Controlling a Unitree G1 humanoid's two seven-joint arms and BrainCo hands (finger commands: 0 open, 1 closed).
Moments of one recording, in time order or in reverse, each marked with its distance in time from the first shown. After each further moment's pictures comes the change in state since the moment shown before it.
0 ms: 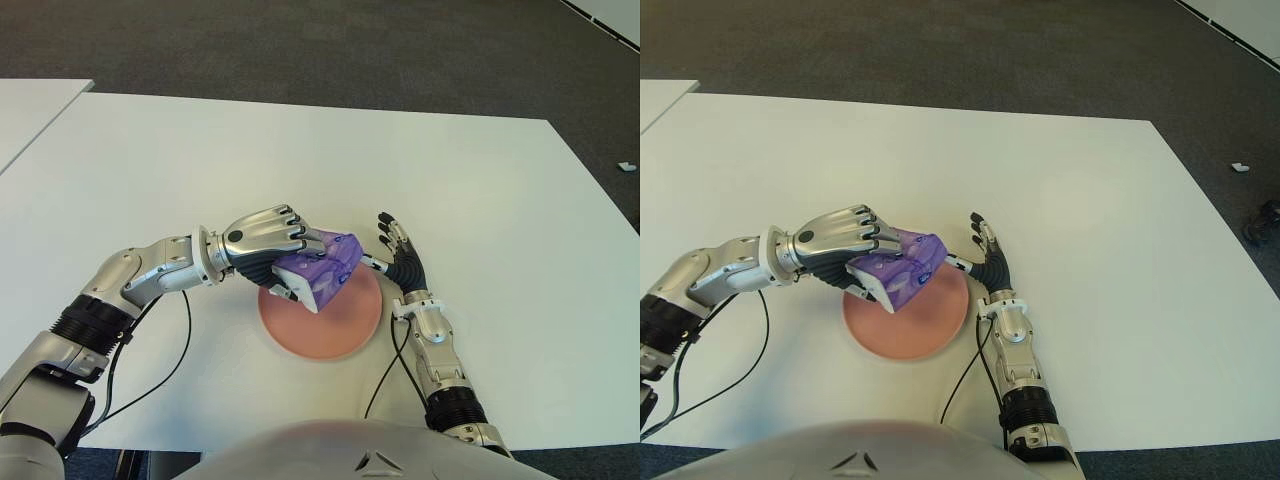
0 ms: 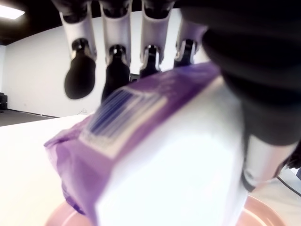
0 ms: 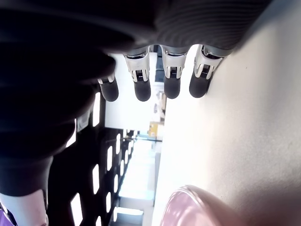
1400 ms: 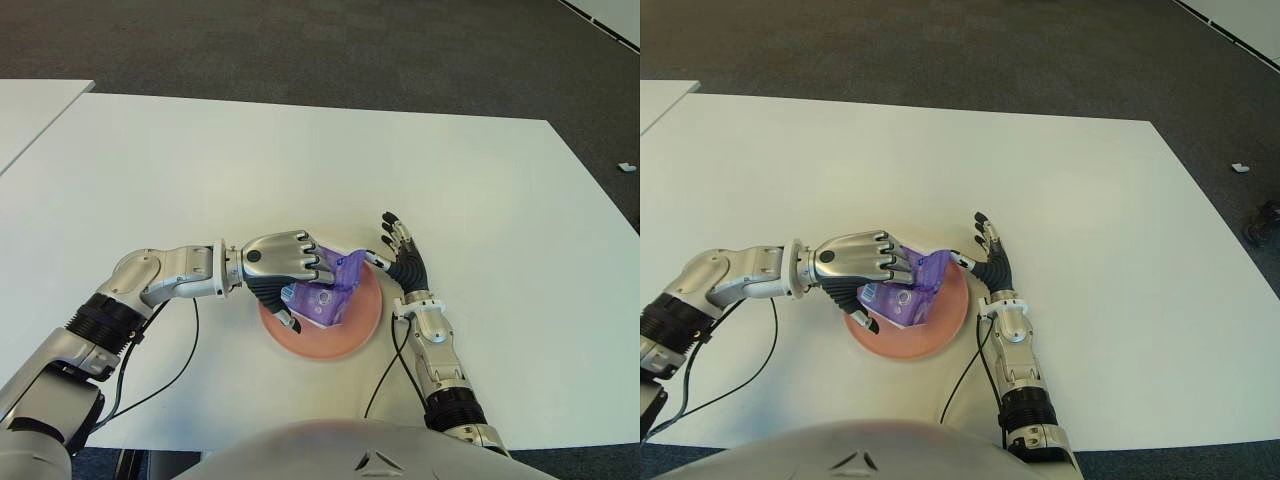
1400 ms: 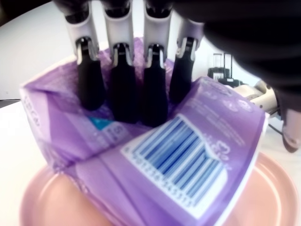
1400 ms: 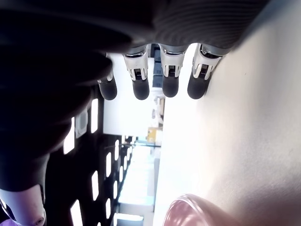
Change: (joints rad) left arm -0.031 -0.021 -0.057 -0.008 0.230 -0.024 -0.011; right arm 0.005 0.005 0.000 -0.010 0.003 0.020 -0.009
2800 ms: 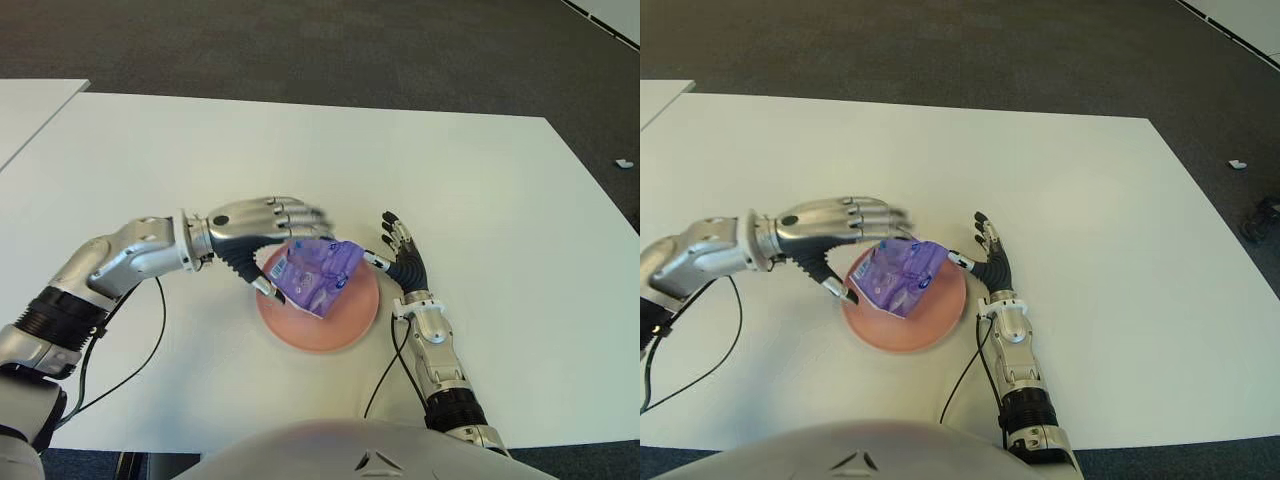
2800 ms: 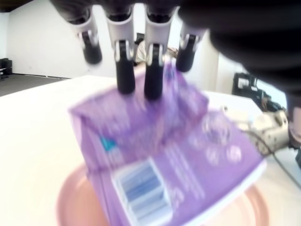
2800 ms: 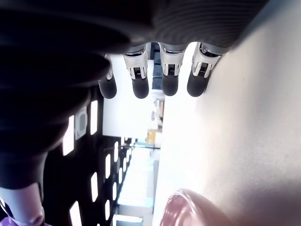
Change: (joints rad) left arm 0.022 0.135 0.098 -0.093 -0.526 0.153 -0.300; right arm 0.006 0.001 0.015 -0.013 0.001 0.003 -0.006
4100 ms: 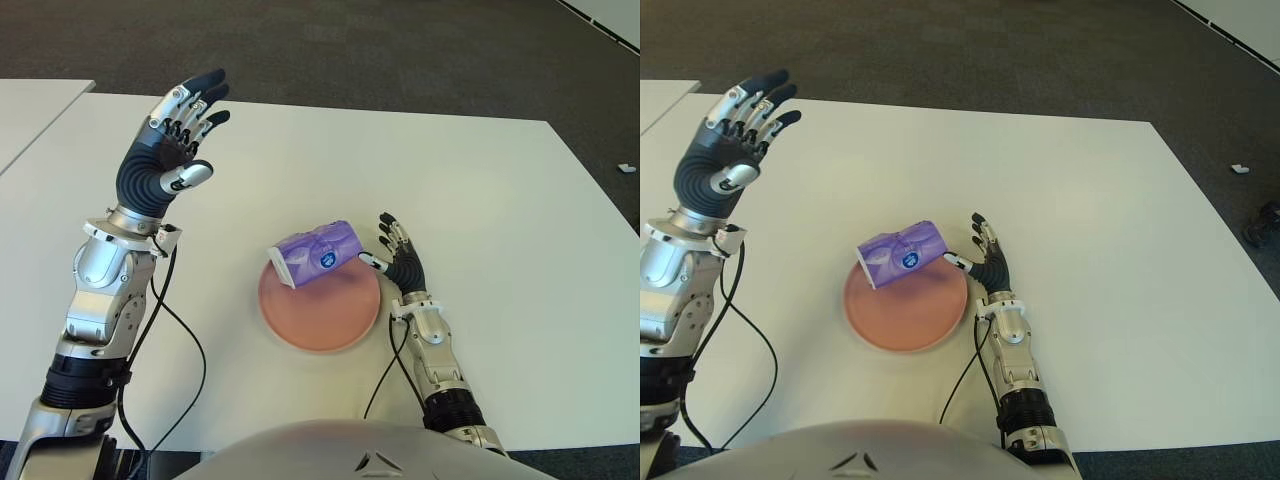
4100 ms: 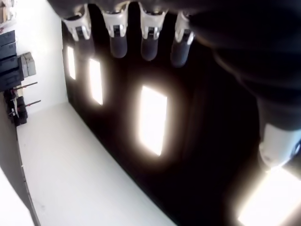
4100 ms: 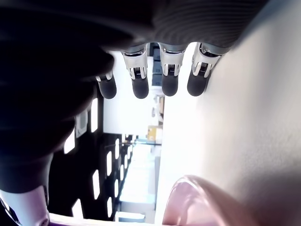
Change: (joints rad) left arm 0.264 -0.362 0.402 -0.310 -0.925 0.562 0.009; right arm 0.000 0.012 0.002 0.007 0.020 0.000 0.018
